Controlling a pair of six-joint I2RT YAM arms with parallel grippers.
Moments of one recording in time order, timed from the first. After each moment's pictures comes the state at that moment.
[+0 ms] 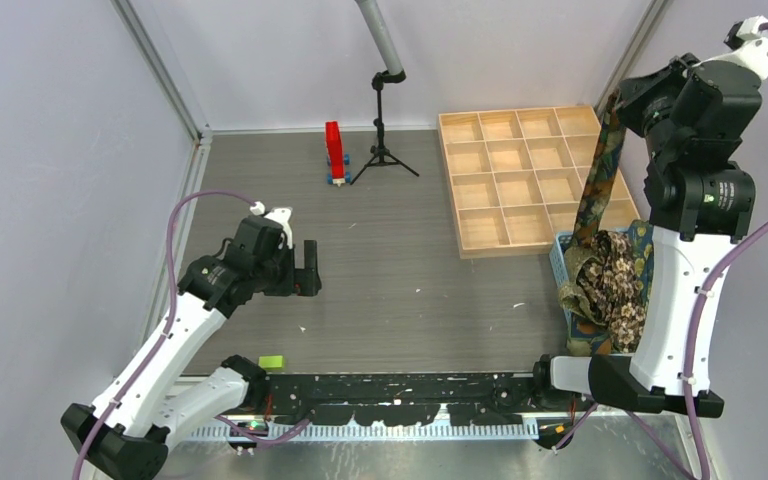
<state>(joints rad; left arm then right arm) -0.48 0.90 0.95 -0.96 -0.04 -0.40 -0.09 1.29 2.02 -0.85 0.20 0.50</state>
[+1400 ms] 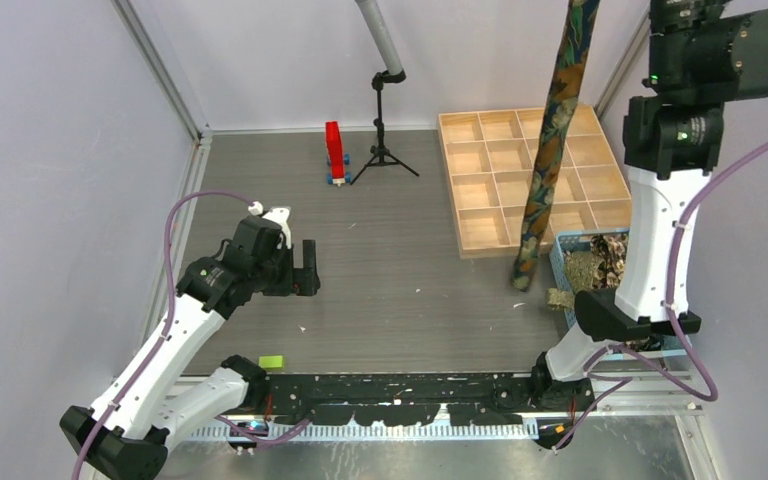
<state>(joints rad) -0.48 0.88 0.95 -0.96 -0.05 -0.40 0.07 1.63 2.52 -0.02 -0.11 0.98</state>
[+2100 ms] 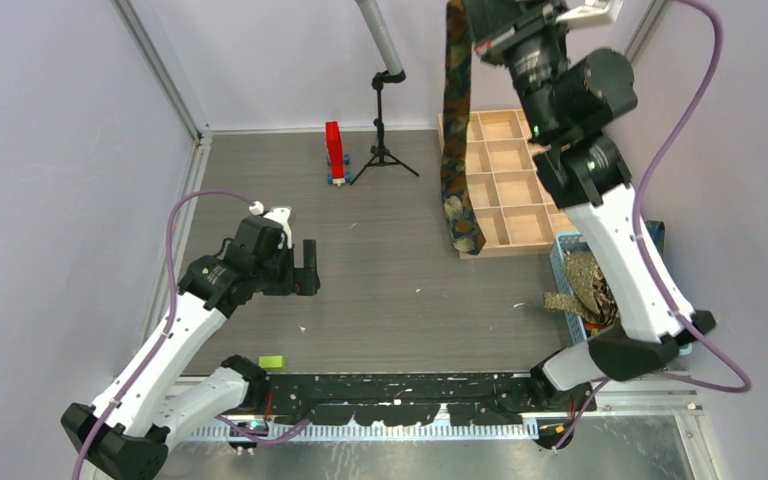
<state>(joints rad) -0.48 0.89 0.95 -0.96 -0.06 -0.40 0.49 1.53 2.08 0.00 0.15 0.67</state>
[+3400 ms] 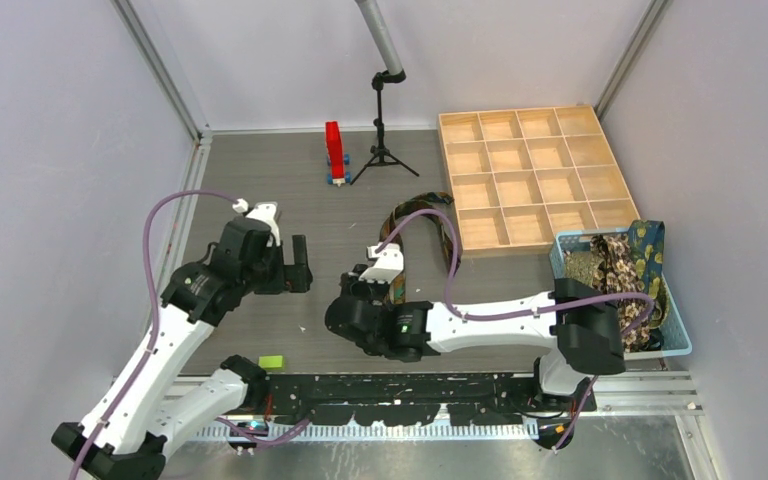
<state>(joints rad) -0.48 0.84 1.00 -1.00 -0.11 -0.41 1.42 1.65 1.16 -0.12 1.10 1.06</state>
